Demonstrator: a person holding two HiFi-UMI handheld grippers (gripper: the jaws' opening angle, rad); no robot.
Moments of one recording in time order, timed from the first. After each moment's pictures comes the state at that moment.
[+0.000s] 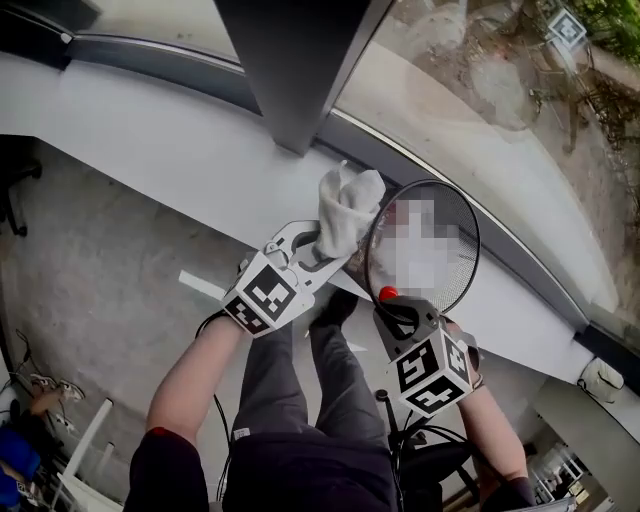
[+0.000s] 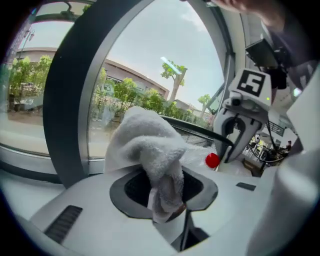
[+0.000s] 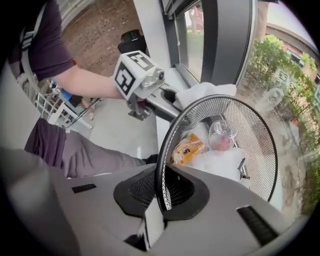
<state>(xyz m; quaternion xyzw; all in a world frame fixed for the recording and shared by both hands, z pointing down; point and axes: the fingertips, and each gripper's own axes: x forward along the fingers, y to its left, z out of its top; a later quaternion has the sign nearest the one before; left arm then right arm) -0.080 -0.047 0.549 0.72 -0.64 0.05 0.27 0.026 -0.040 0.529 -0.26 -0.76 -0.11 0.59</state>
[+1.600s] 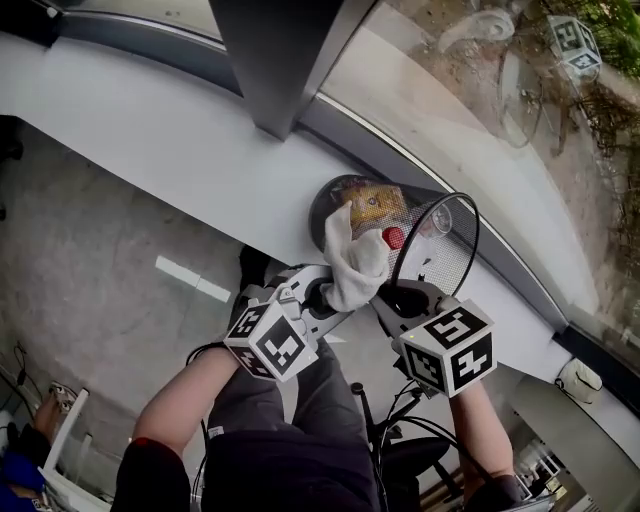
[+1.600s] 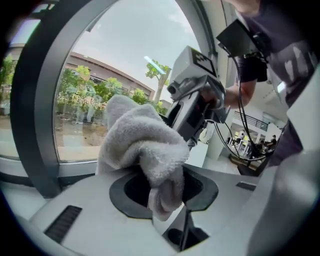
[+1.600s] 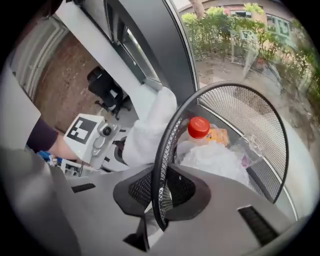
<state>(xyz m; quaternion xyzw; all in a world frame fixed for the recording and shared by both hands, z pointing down) 0.019 -0.057 0.524 0.78 -0.58 0.05 0.24 0.008 -0.071 0.515 -0.15 -0.78 0.11 0.59</state>
